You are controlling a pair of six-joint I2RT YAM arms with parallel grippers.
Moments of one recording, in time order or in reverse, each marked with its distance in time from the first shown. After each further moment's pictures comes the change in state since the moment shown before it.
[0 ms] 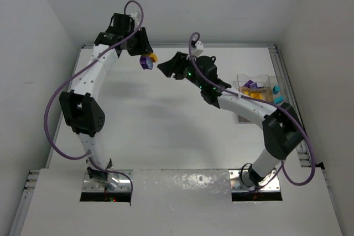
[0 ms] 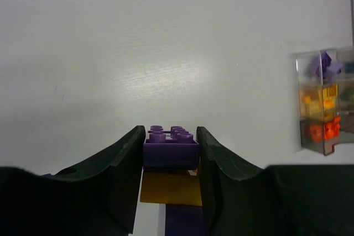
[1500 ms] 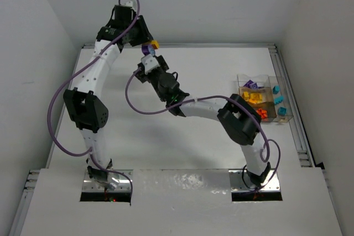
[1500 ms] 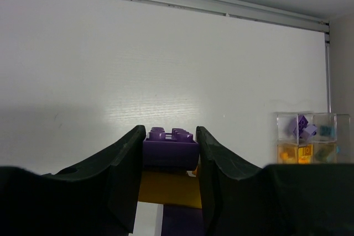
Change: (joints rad) left arm -0.013 0.073 0.159 0.047 -0.156 -0.175; right arm 0.254 0.410 0.217 0.427 0.534 -0.964
